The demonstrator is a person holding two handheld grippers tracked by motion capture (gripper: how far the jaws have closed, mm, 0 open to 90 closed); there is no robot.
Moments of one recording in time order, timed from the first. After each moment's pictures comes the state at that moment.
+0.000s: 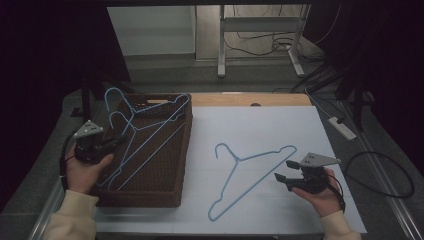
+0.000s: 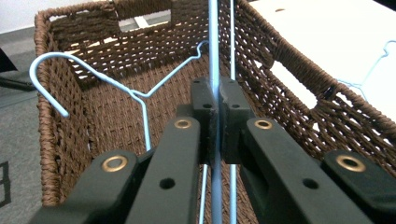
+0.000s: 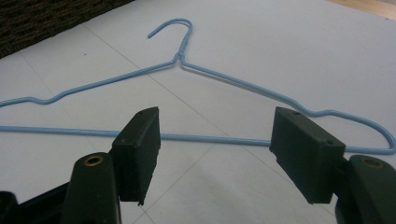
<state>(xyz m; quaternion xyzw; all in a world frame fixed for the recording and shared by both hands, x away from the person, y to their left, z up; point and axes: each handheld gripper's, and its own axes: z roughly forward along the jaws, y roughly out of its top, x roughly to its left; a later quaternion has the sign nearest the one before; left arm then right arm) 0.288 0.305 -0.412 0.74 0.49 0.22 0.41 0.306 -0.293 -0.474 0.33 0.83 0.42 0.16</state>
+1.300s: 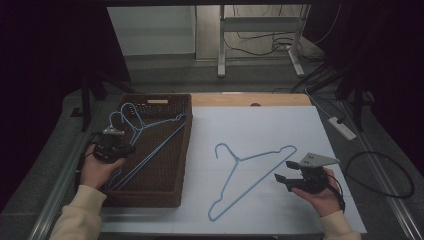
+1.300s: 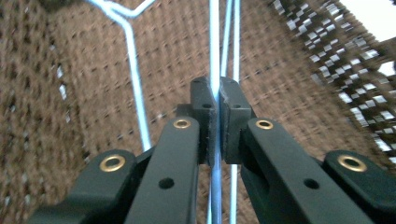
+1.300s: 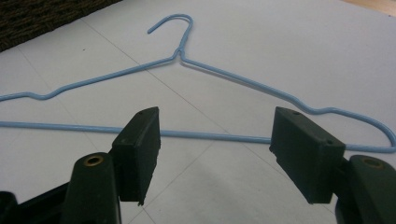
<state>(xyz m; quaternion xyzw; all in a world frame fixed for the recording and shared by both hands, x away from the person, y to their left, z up) 0.325 0.292 -0.457 0.78 0.53 0.15 0.29 0.306 -0.293 -0.475 0.33 0.83 0.42 0.16</state>
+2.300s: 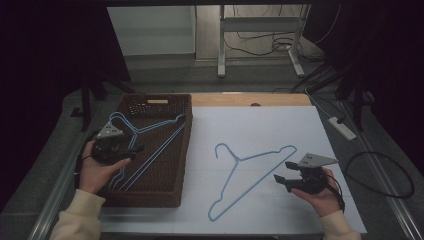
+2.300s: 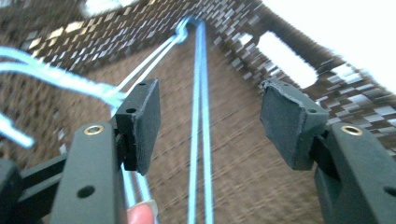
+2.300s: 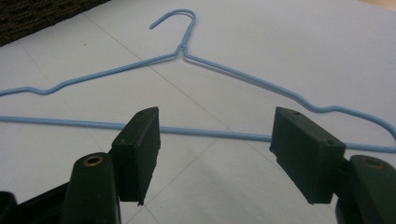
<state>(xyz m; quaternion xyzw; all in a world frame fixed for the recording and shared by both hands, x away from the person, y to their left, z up) 0.294 0.273 -0.419 0.77 0.45 0.20 0.39 0.306 -0.292 -0.477 0.32 0.84 0.41 0.16</state>
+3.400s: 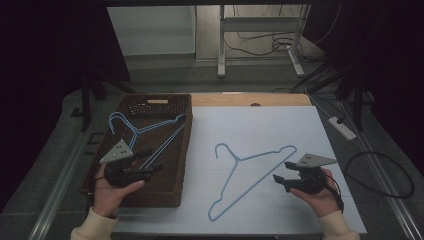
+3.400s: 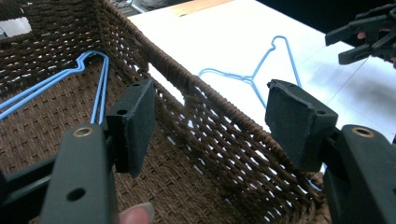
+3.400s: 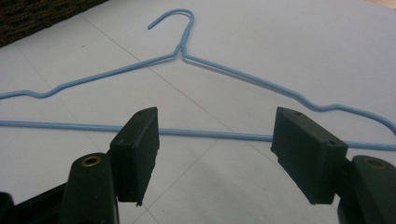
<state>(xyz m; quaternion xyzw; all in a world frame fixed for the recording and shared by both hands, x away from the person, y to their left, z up) 0.248 0.228 -0.426 0.76 0.39 0.16 0.49 0.306 -0.288 -0.477 0.33 0.84 0.41 0.16</state>
